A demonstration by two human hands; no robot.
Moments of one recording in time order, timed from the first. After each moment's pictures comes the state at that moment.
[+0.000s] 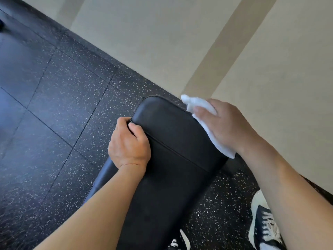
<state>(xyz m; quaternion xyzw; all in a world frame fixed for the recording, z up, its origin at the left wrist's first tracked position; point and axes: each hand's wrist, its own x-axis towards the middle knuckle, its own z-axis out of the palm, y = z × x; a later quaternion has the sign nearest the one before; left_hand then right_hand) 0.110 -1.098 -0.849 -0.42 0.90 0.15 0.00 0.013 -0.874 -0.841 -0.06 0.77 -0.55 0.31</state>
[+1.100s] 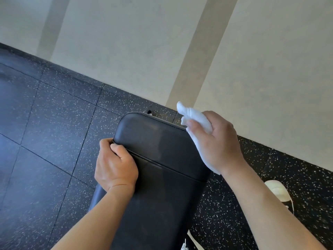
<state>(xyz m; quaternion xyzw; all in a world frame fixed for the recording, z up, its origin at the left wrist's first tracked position) 0.109 -1.096 -0.849 -0.42 0.90 0.13 0.00 0.054 -0.859 -0.857 0.11 0.81 -0.56 0.16</state>
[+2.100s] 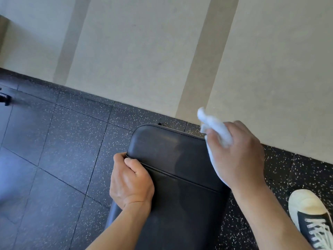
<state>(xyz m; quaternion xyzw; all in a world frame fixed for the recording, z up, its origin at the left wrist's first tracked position) 0.112 -1.102 -0.851 -0.39 0.91 0.13 0.01 0.073 -0.879 -0.860 0.18 0.89 -0.43 0.01</state>
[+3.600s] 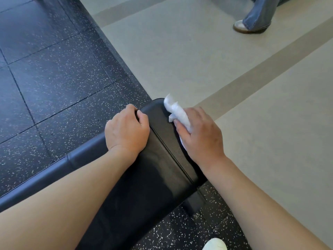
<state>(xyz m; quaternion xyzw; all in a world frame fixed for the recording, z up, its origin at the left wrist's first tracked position) 0.114 -1.097 -0.851 -0.41 0.89 0.18 -0.05 0.031 -0.916 -0.840 -0.29 0.92 -0.27 0.01</state>
